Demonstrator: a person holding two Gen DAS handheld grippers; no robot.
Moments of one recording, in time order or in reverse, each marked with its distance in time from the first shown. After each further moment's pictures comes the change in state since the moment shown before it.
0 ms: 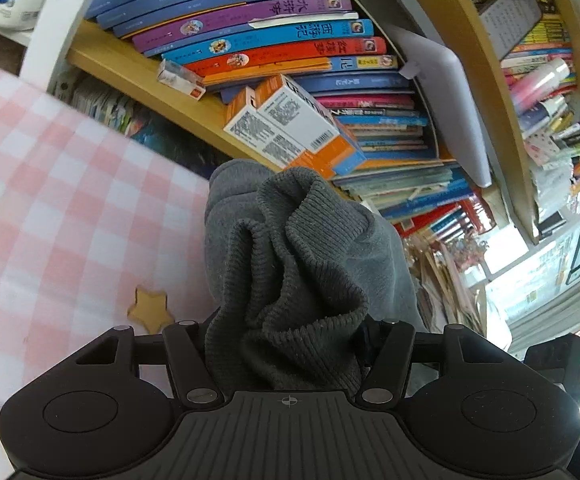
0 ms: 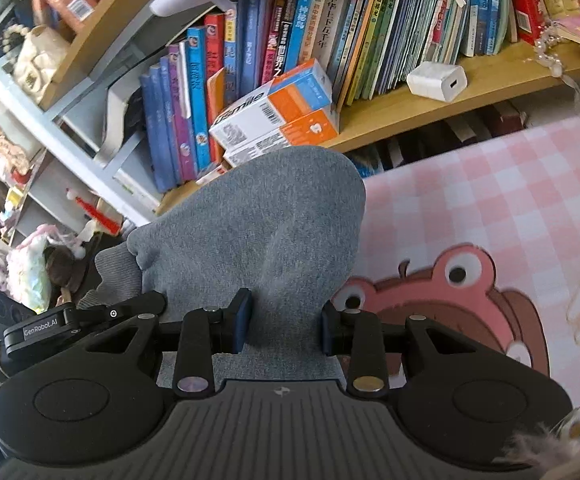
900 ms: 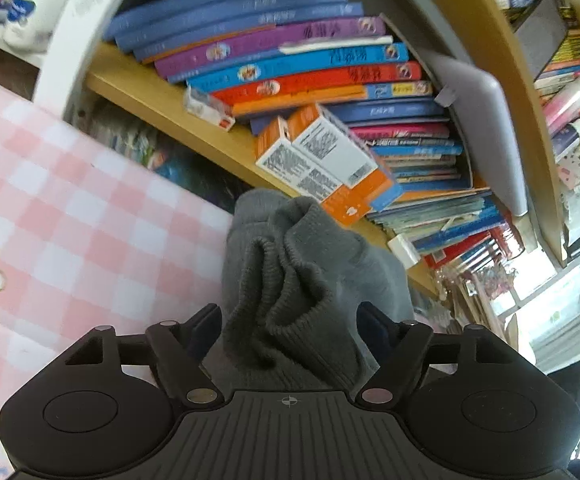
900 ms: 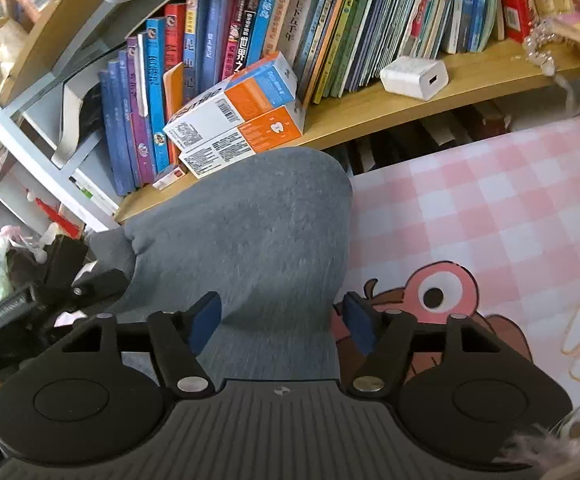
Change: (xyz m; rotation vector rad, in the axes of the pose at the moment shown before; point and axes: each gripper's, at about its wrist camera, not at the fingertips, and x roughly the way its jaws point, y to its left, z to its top) left arm 0.009 0.019 0.006 0.005 -0.097 0.073; right arm 0.022 -0.013 -0.002 -0.028 -0.015 -0.089
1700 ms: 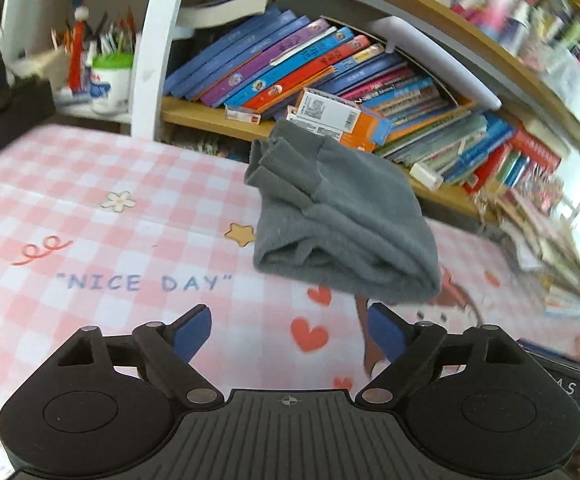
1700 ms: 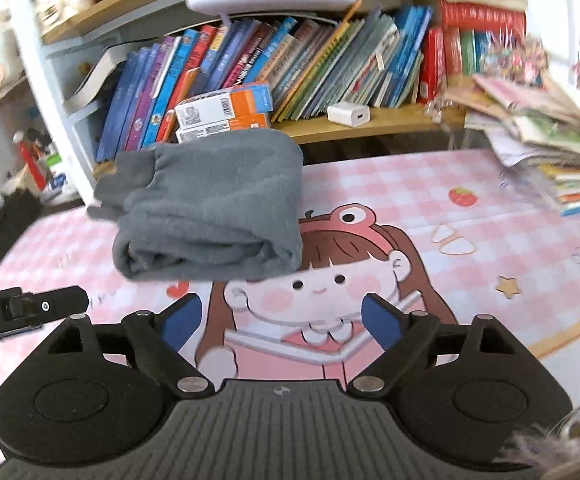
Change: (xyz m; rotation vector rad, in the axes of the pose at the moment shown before) left arm -0.104 -0.089 -0.132 0.268 -0.091 0.374; right arm -0.104 0.067 -0.136 -0.197 -0.185 -0.320
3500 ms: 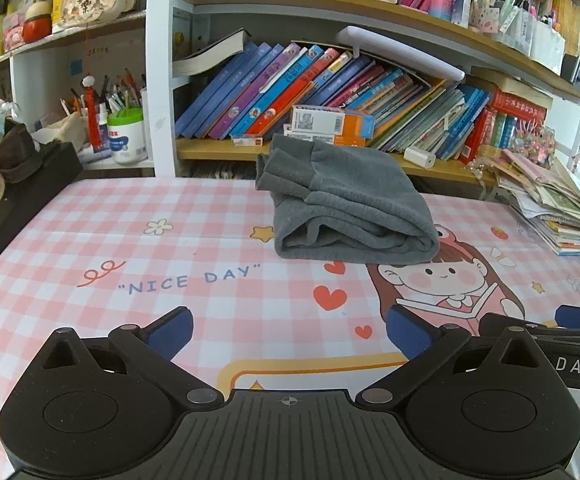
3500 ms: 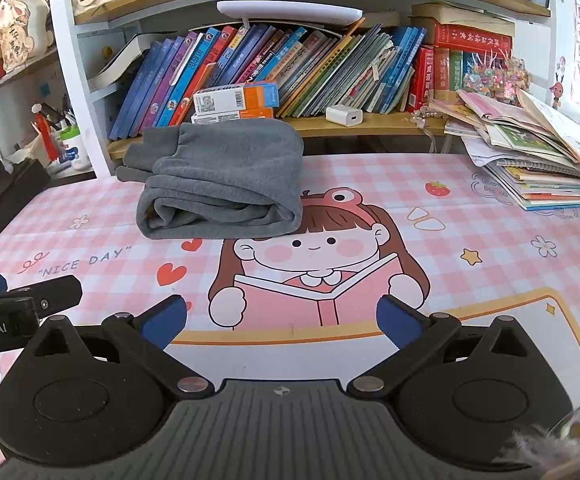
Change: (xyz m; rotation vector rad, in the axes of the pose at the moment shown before) left arm -0.054 -0.018 -0.029 0.174 -0.062 0.103; right arm -0.053 0.020 -0.034 -0.046 -0.004 -0.049
